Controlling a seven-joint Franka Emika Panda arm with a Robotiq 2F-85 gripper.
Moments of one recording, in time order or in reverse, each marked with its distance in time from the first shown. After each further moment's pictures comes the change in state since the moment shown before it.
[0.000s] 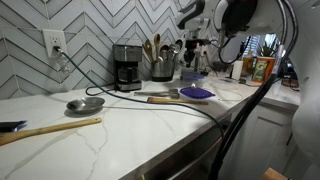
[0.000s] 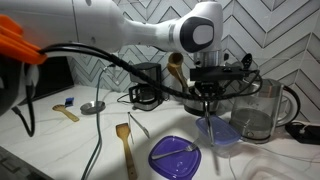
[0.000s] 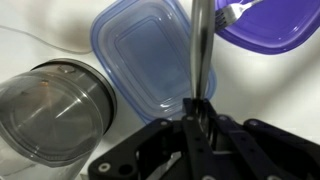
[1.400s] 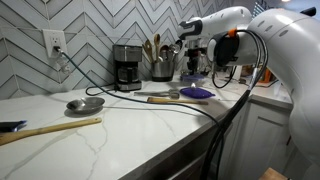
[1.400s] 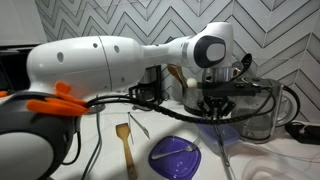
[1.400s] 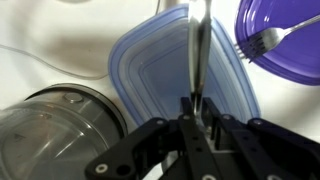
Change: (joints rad) arm -0.053 0.299 0.006 0.412 -0.045 -0.184 -0.039
